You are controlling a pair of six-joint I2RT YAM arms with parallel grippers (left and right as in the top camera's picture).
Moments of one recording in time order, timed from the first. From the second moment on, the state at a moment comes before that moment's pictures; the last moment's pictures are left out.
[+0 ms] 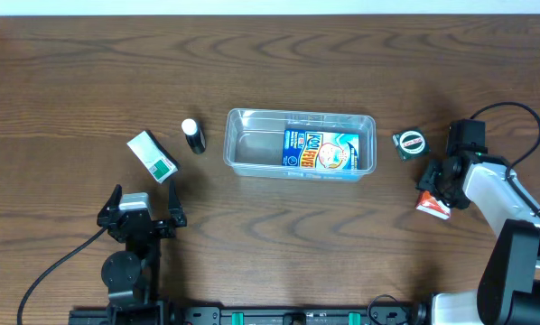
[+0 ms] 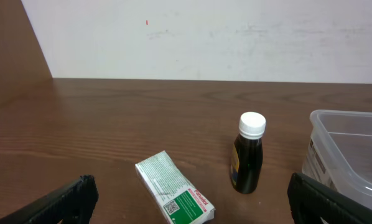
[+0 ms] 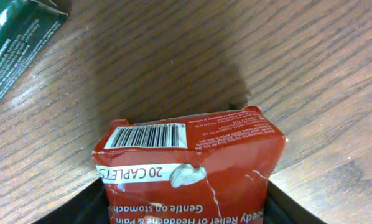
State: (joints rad) left arm 0.10 0.01 0.02 -0.11 0.02 0.01; right arm -0.16 1.61 0.82 -0.58 0.13 0.36
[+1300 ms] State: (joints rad) left arm 0.10 0.01 0.02 -0.11 0.02 0.01; right arm 0.37 1.44 1.05 0.04 -0.37 0.47
